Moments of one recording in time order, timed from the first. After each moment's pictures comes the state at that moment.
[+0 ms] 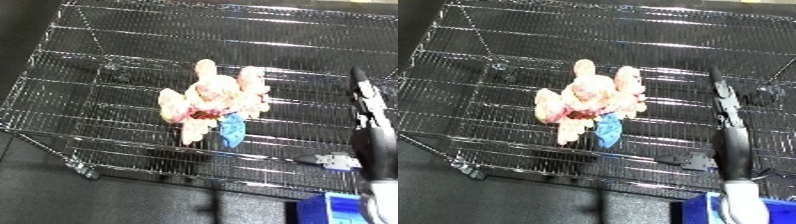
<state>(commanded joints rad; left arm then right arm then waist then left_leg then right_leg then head) 0.17 0.37 -0.08 0.06 -0.50 -0.13 0.22 -0.27 -0.59 -0.02 -0.01 0.21 -0.17 -0.26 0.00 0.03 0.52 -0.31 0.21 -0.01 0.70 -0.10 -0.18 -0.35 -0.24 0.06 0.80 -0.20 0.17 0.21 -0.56</state>
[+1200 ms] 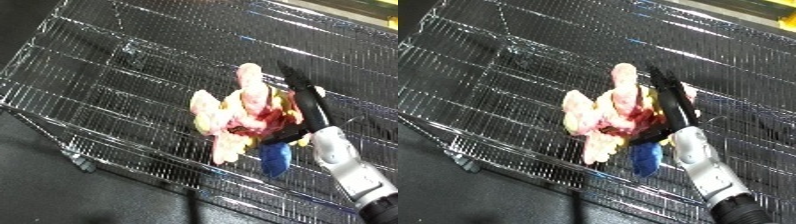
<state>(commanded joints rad) 0.22 0.51 -0.18 0.00 -0.60 -0.21 0.22 -1.11 -0.71 0.58 0.91 0.12 -0.06 -0.22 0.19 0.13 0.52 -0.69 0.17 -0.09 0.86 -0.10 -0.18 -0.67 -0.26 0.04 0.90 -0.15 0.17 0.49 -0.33</state>
